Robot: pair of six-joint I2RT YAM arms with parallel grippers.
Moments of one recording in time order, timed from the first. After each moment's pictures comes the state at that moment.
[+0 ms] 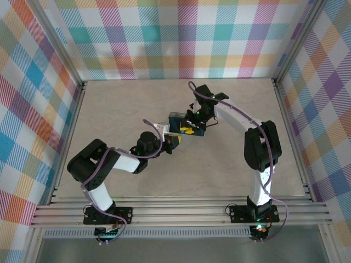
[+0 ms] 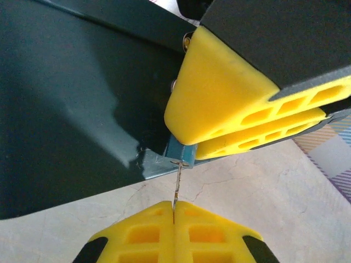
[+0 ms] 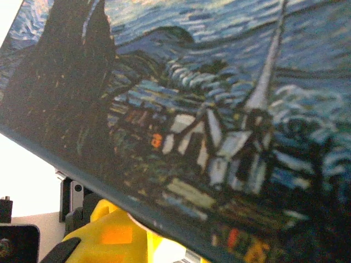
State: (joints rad) left arm -0.61 1.72 0.54 0.94 0.31 -0.55; right arm 0.50 1.95 1.62 -0.90 -0.59 0.68
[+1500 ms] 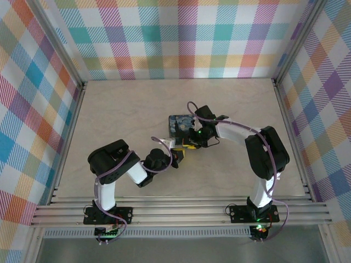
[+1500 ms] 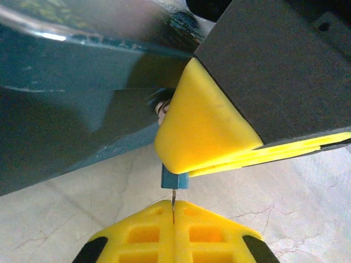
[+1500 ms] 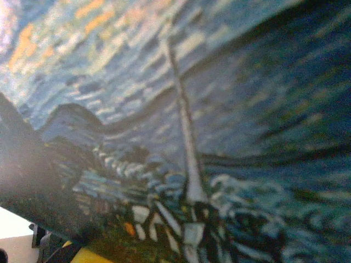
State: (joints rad) left arm -0.84 1.91 0.43 1.20 0.01 -0.58; right arm 0.55 1.83 1.17 -0.52 -0.53 0.67
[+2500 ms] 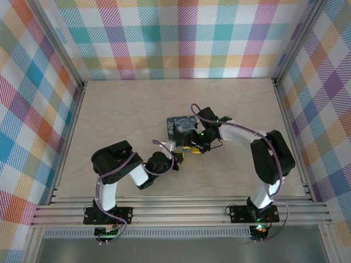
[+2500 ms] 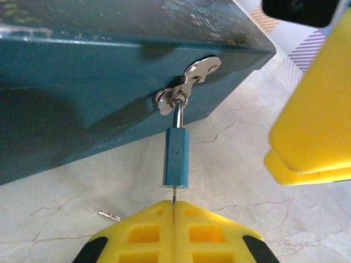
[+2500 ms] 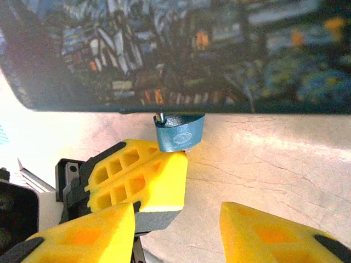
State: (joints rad) left arm -0.87 1.93 0.43 1.18 -0.07 -0.59; right arm 0.55 1.67 1.04 -0.52 -0.53 0.77
